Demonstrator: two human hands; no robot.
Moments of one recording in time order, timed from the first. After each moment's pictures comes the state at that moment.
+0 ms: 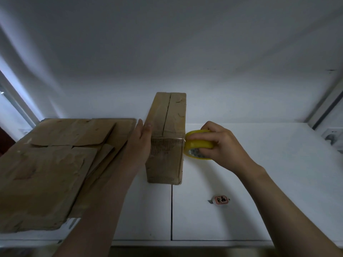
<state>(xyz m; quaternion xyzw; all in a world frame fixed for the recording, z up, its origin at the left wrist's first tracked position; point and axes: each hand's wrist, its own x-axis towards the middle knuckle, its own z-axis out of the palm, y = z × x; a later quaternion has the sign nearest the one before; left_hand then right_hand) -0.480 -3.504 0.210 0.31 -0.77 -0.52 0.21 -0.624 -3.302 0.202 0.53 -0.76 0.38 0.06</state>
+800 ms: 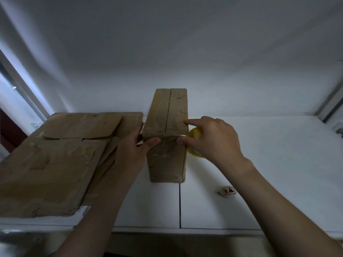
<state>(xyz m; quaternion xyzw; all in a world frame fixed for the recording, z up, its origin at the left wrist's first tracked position) -0.429 -3.521 0.186 0.24 -0.81 -0.44 0.30 -0.564 -3.336 0.226 0.39 -0.88 0.22 0.14</state>
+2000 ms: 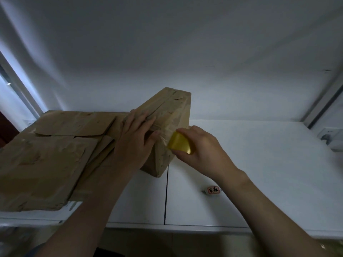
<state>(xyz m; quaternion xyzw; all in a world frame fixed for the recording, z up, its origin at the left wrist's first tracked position) -0.458 -3.506 0.183 0.17 -0.93 -0.12 0.30 -0.563 -3.300 0.204 0.51 -0.80 0.32 0.07</state>
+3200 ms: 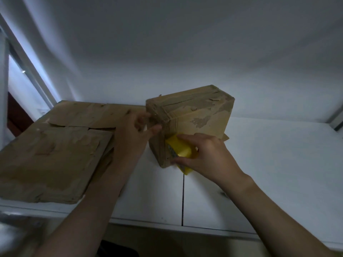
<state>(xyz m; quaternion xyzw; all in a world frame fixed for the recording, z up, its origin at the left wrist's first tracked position) -0.433 -3.540 0.191 0.29 -0.80 -0.39 0.36 -0.538 -3.340 0.194 0.53 -0.79 0.30 0.08</state>
